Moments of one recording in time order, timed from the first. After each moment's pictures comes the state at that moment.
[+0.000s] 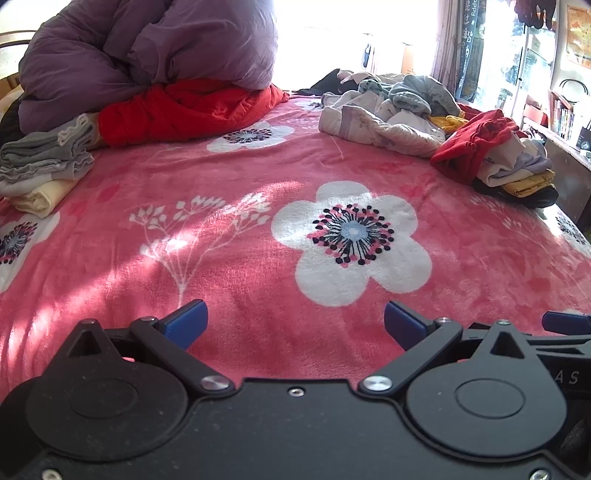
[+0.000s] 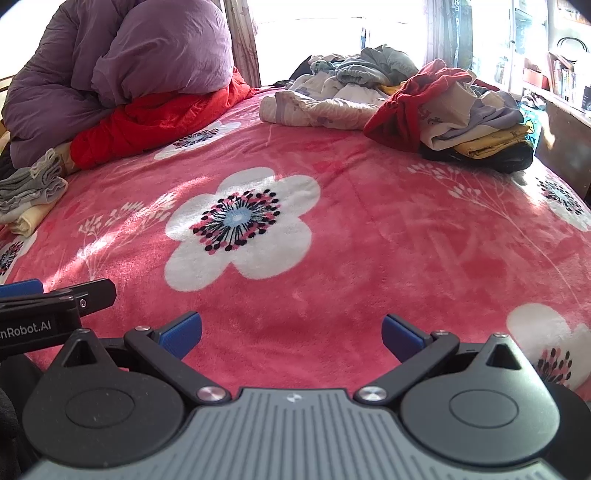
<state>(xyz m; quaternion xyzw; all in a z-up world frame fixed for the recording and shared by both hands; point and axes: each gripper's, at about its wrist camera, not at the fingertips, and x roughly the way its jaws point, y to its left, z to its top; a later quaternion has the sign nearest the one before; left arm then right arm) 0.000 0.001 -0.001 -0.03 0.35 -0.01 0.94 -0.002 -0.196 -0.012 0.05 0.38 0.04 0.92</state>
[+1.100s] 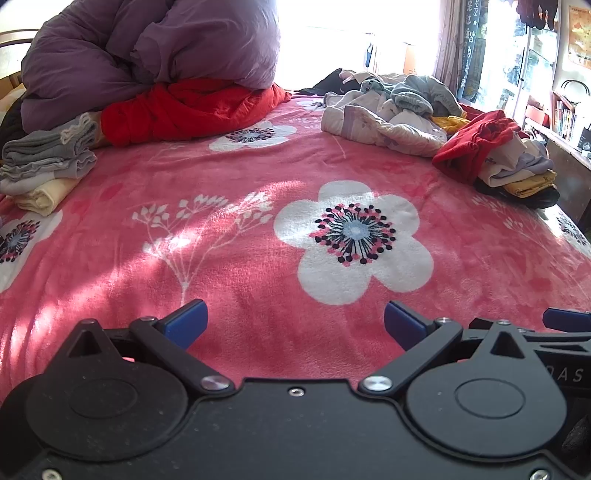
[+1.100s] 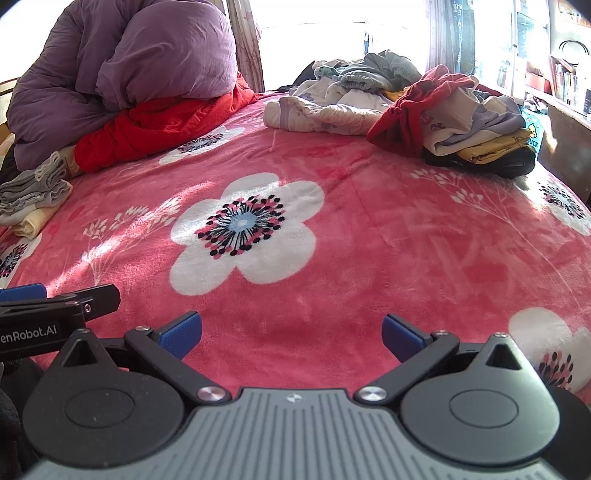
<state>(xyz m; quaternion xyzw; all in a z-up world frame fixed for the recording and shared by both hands) -0.003 0.003 -0.002 -0.02 0.34 -0.01 0.94 -0.004 -0.195 -0.010 0.05 0.37 0.04 0.93</state>
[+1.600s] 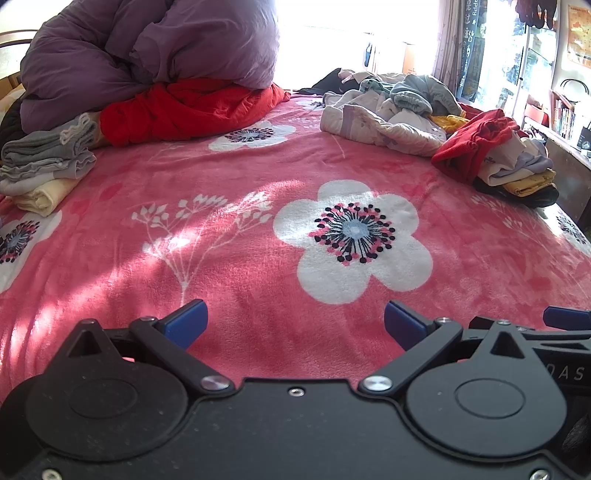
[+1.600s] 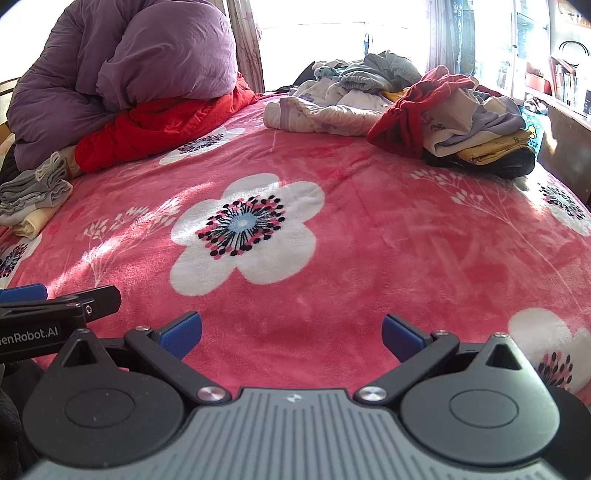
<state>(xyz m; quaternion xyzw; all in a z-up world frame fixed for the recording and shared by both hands) -0.004 0.002 -0.002 -0.02 0.34 -0.01 0.94 -0.004 -0.195 -0.010 0.05 0.37 0.04 0.93</state>
